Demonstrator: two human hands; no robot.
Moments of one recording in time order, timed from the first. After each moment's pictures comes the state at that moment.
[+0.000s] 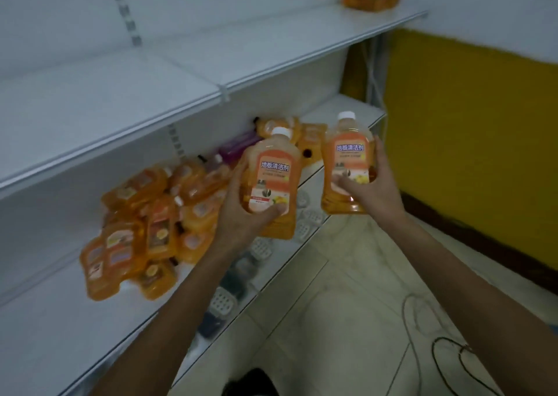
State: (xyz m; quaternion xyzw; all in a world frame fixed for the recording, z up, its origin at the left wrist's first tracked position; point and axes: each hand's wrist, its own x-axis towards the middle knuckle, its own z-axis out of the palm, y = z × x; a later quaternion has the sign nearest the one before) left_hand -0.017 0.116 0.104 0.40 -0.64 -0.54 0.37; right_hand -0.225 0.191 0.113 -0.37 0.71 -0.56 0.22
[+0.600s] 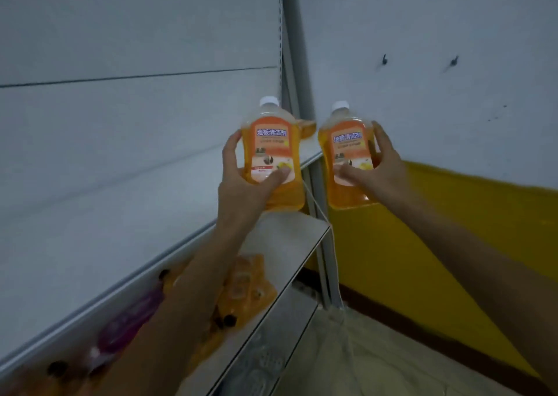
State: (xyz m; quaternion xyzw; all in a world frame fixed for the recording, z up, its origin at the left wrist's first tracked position) left_hand -0.364 -0.058 0.264 0.25 -0.68 -0.49 0.48; right_hand -0.553 0.042 0.268 -0.41 0.73 -0.55 0.03
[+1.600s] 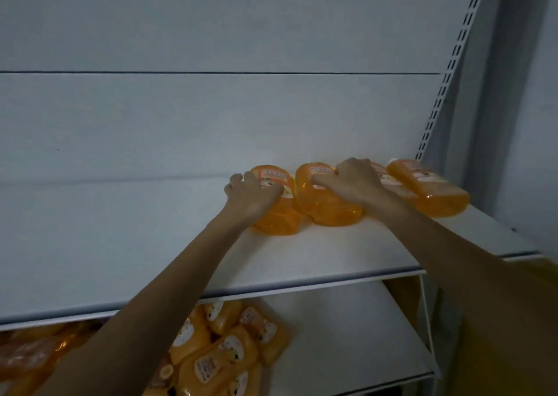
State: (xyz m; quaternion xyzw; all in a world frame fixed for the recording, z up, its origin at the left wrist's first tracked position) left_hand -0.530 -0.278 0.252 0.73 -0.57 -0.22 0.31; right_hand -0.702 -0.328 0.263 -0.73 0.66 -0.18 0.07
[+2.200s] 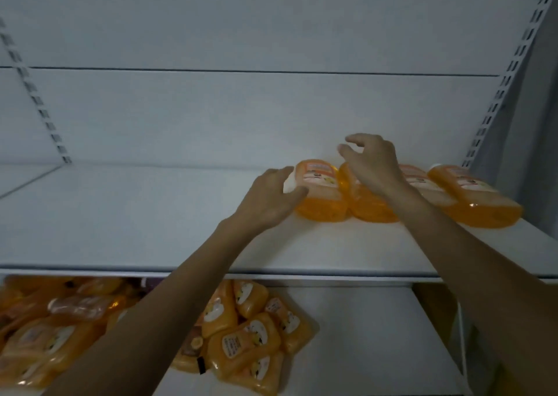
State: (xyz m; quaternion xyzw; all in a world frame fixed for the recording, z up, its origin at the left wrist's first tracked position) left_hand -0.518 -0.234 0.258 0.67 -0.65 -0.14 0.33; right_hand -0.676 -0.313 0.284 -0.73 0.53 -0.40 0.17
